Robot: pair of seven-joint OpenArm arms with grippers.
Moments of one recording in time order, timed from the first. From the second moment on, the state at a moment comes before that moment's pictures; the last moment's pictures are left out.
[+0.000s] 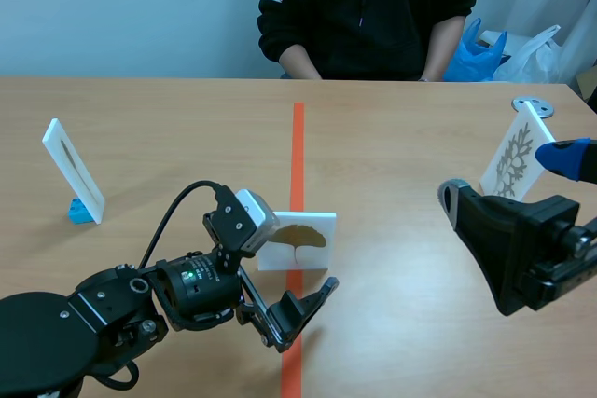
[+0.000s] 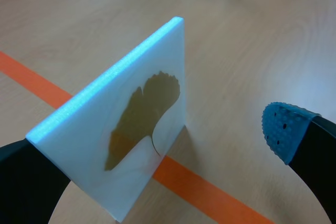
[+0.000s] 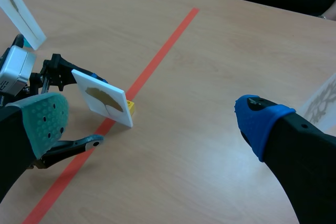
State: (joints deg) left arm -7.2 -13.1 33.8 53.1 6.4 -24.4 -30.3; right arm -43.9 24.8 15.3 121.7 26.5 27.1 -4.3
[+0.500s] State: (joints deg) left arm -7.2 -12.4 33.7 50.5 6.4 -19.9 -30.3; right arm -43.9 24.8 15.3 121.7 26.9 27.1 -4.3
